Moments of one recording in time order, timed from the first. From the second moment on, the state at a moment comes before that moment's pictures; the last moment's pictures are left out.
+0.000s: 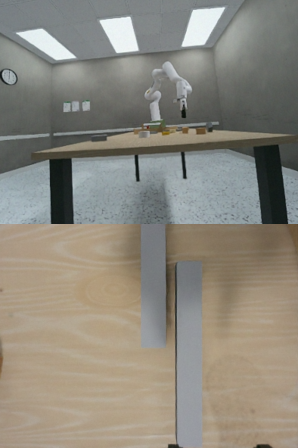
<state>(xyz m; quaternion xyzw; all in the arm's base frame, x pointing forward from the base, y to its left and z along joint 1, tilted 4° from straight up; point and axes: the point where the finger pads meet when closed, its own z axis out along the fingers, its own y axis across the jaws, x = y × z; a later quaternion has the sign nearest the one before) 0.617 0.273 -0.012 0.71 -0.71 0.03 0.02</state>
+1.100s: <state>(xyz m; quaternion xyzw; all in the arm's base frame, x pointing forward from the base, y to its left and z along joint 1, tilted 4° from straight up) 0.617 0.266 -0.102 0.71 -0.71 0.03 0.02</state>
